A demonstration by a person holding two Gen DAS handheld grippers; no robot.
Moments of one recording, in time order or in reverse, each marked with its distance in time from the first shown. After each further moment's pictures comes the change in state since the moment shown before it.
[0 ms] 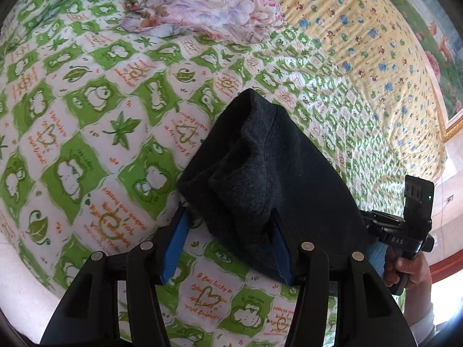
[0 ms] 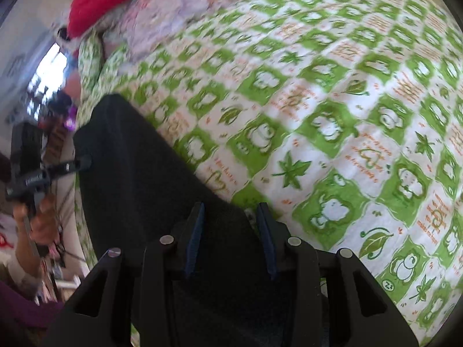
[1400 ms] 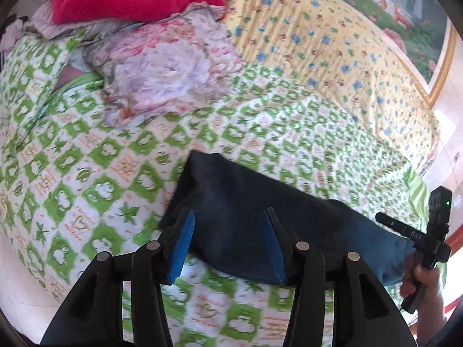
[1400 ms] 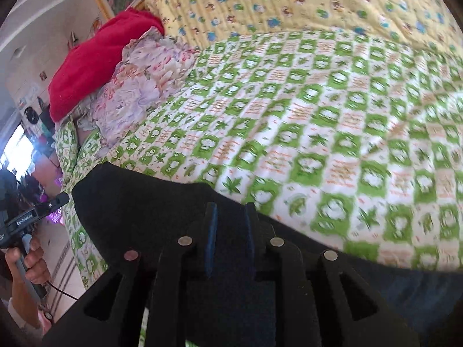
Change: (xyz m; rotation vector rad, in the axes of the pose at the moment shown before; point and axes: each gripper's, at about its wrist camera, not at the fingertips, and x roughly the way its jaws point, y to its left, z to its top) left arm -0.061 -0.049 0.011 0.261 -0.201 0.035; right arm -0.086 -0.001 -0.071 0.319 -0.438 -0.188
